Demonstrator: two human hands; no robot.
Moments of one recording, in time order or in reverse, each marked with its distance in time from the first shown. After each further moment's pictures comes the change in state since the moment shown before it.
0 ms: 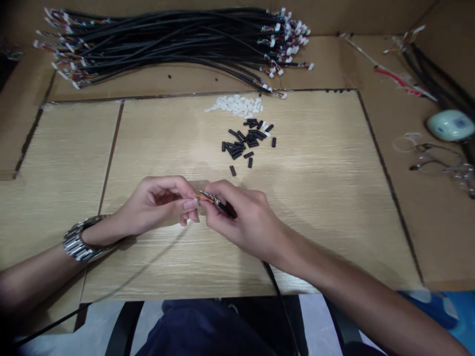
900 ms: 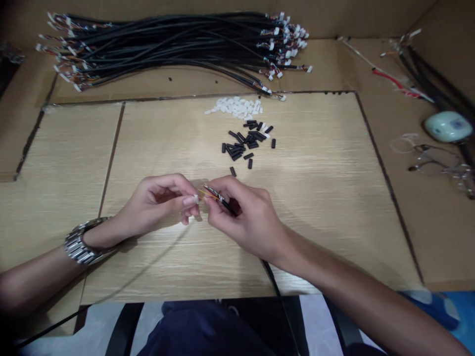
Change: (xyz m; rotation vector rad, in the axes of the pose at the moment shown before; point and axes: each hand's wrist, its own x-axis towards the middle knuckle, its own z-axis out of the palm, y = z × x) left_hand 0.001 -0.003 0.000 0.000 0.067 0.038; right_hand 0.000 -0.002 -0.001 0.036 0.033 0.149
